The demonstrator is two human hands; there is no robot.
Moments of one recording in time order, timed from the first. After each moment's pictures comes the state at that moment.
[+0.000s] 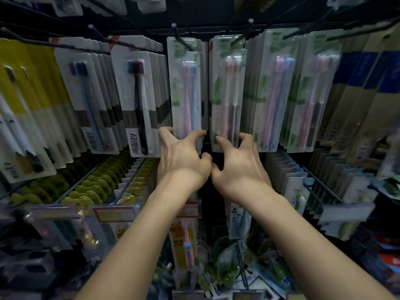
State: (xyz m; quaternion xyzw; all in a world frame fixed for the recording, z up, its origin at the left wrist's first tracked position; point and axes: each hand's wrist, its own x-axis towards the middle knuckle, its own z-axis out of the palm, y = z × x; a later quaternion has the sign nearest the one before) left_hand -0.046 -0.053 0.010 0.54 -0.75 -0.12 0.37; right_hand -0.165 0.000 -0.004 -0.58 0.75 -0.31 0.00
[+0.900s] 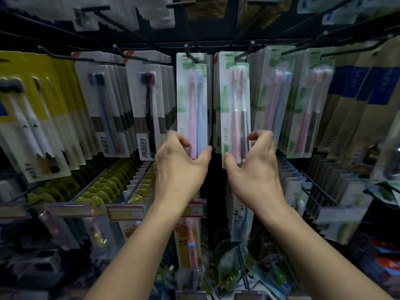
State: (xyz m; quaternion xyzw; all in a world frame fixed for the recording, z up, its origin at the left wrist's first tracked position) left_hand -0.026 -0.030 0.011 0.50 -0.68 -0.13 0.52; right_hand -0.162 0.030 0.003 -0.53 0.66 -0.53 -0.04
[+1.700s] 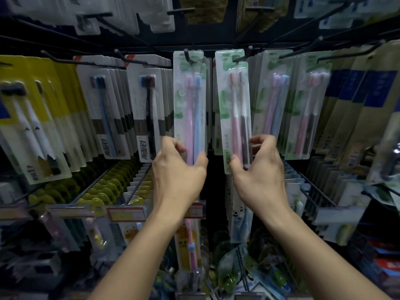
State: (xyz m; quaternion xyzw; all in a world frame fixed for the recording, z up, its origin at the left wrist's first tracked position) left_hand -0.023 -0.020 0.008 0.51 -0.66 -0.16 0.53; right_hand -0.170 0.031 -0.004 -0.51 0.67 -0.55 -0.06
